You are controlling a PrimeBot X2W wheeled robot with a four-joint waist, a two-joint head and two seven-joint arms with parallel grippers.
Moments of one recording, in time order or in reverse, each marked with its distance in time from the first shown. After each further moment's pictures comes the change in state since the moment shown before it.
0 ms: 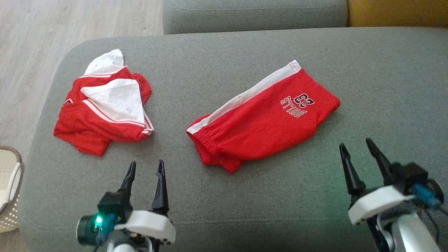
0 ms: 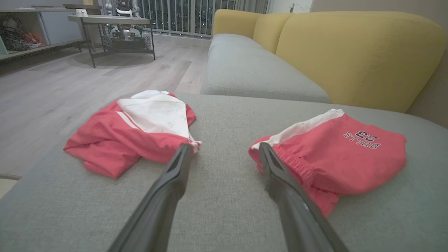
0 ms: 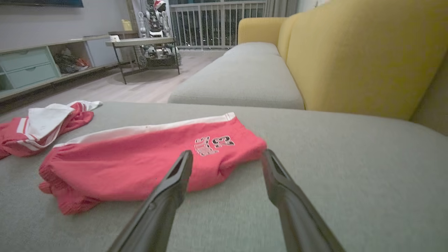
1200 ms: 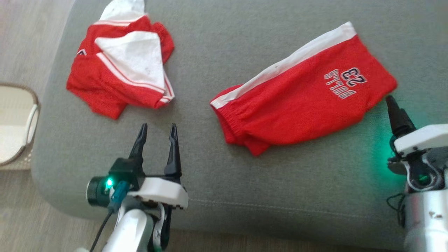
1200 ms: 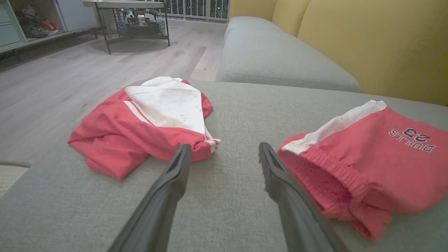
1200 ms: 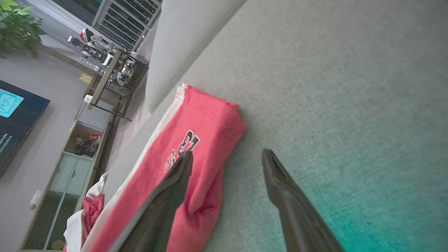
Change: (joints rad) left arm -0.142 -0.031 -0.042 0.010 0.032 0.019 0.000; right arm -0.291 0.087 -0.370 0.173 0.573 0.000 0.451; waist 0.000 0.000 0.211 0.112
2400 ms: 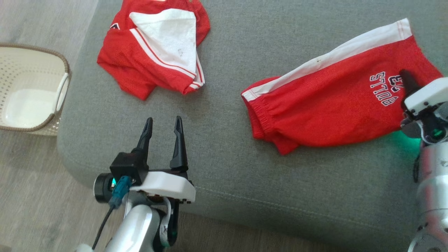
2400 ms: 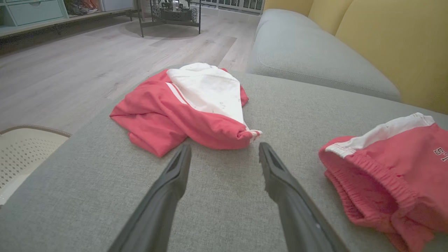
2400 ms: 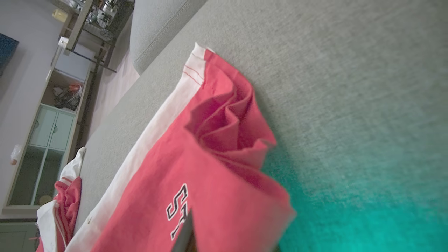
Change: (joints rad) left arm -0.038 -0.002 -0.053 -0.030 -0.091 0.055 0.000; right arm -0.330 -0.073 -0.113 0.316 -0.214 0.000 0.126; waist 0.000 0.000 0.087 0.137
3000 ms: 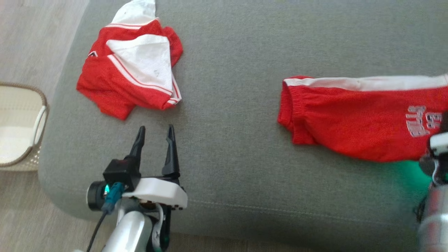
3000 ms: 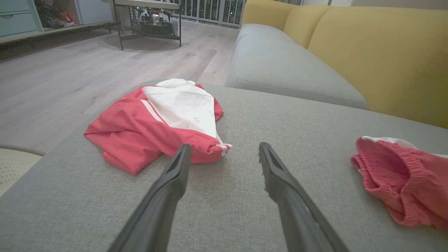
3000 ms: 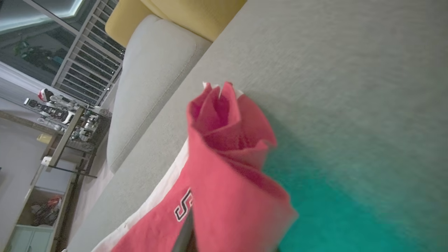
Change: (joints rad) left arm 0.036 0.000 0.050 0.021 0.022 -0.035 0.000; right arm 0.158 0.061 -0.253 -0.076 -0.023 0.000 -0.244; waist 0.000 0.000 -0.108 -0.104
